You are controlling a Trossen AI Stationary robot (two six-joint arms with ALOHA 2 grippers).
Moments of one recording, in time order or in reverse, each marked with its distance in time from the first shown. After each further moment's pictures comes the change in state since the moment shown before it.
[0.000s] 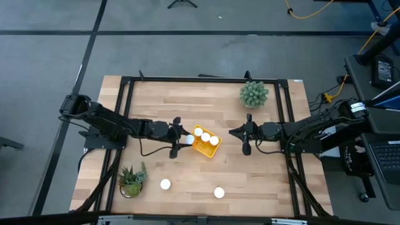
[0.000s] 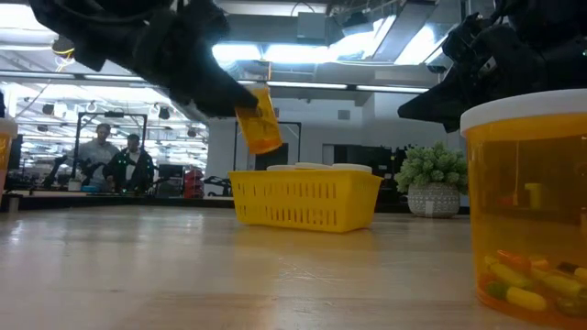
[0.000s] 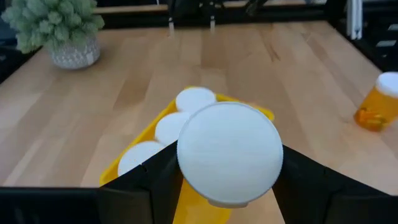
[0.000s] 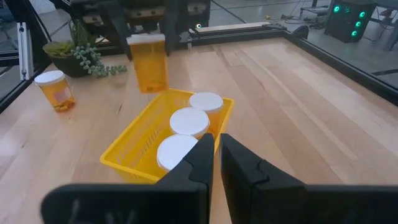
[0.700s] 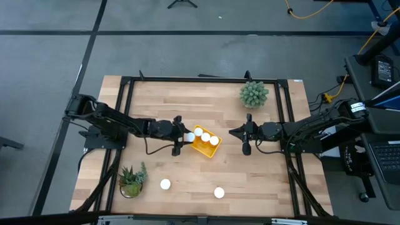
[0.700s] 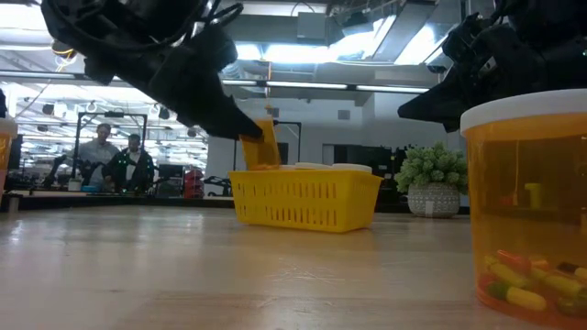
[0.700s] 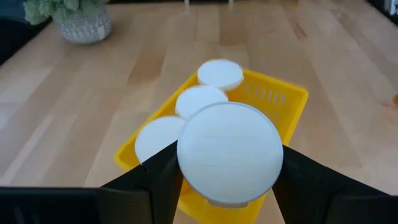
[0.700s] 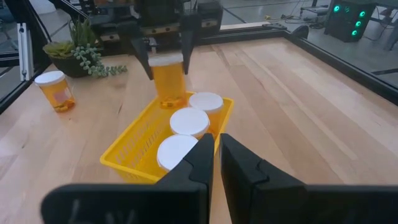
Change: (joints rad) left arm 0.050 0.079 0.001 0.011 0.000 0.002; right arm 0.000 0.000 0.000 0.000 0.000 0.003
